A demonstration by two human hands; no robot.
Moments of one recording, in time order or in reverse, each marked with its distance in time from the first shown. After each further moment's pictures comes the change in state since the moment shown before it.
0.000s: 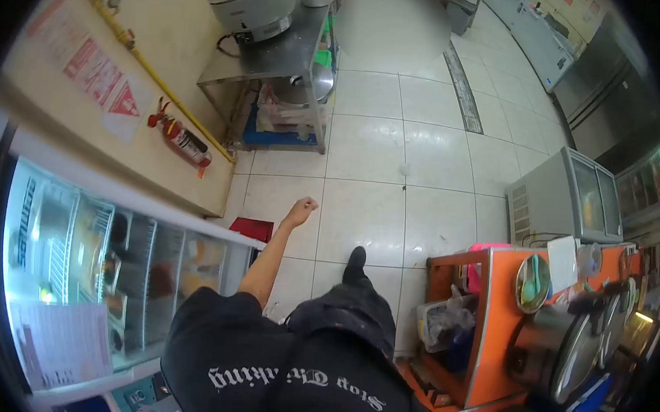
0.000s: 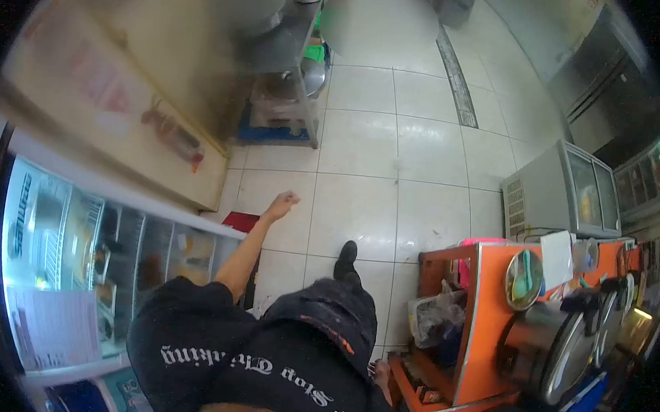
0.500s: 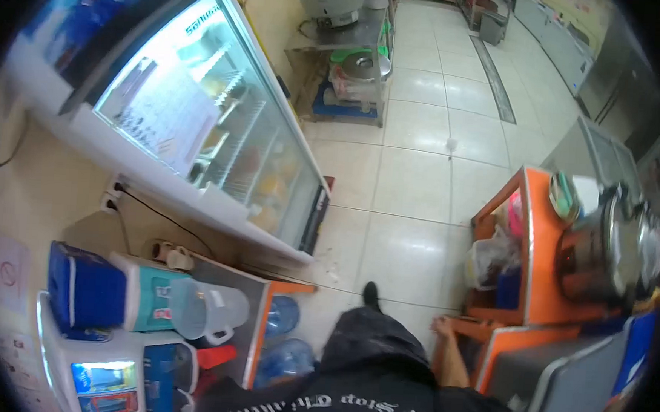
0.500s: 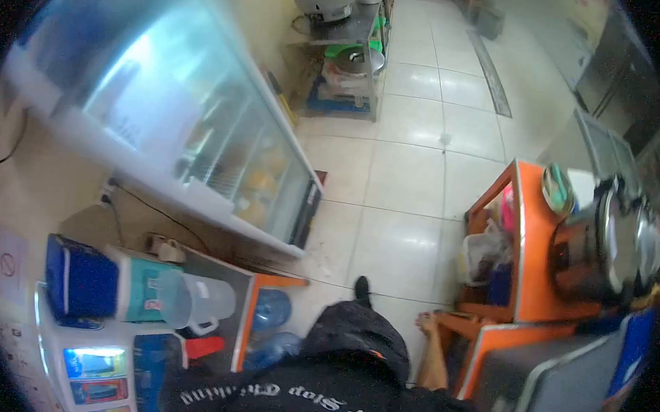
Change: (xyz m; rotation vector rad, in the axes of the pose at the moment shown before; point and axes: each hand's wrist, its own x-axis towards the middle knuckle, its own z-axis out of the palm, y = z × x) left_hand -0.919 -0.220 0.177 -0.085 -0.205 -0.978; right_hand -0.028 0.173 -0.084 -0.284 -0.407 -0.710
